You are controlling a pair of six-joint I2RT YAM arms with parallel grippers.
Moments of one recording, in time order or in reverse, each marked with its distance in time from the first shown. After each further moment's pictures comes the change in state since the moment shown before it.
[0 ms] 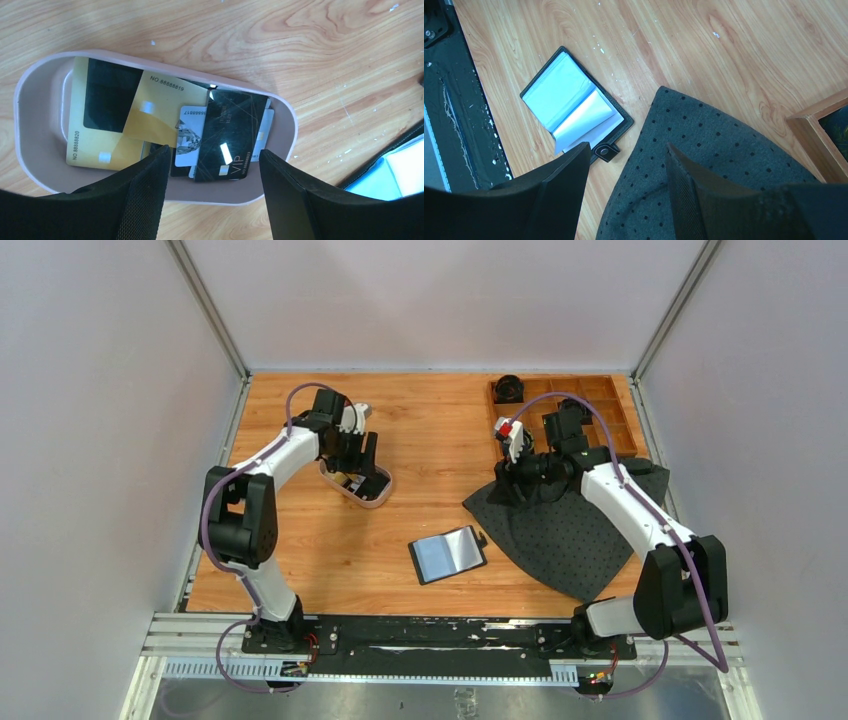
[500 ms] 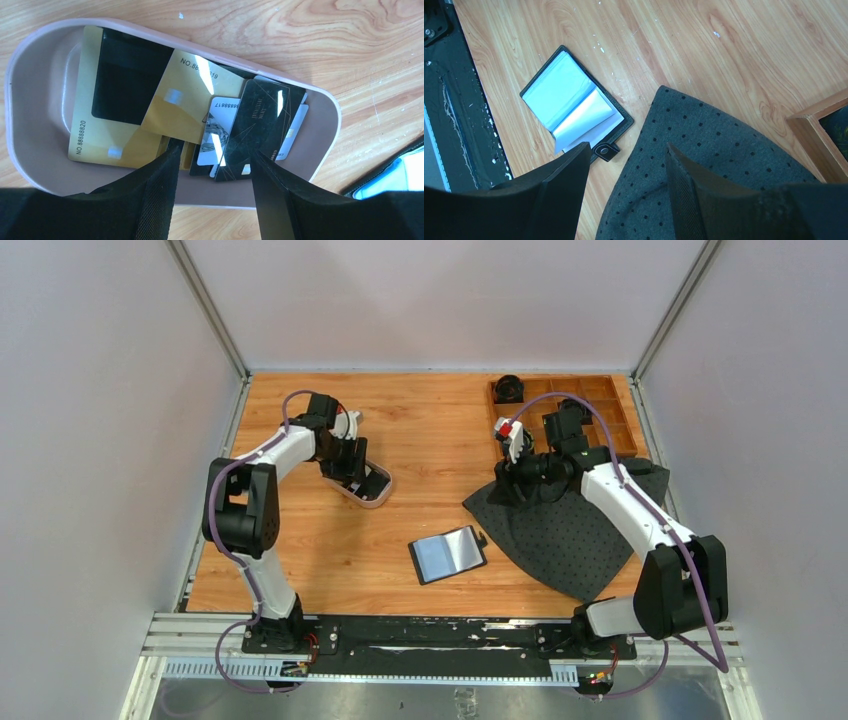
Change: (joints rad) left arm 0.058 0.066 0.000 -0.037 0.020 -0.002; right arm 0.000 0.000 0.000 -0.003 0.000 -0.005
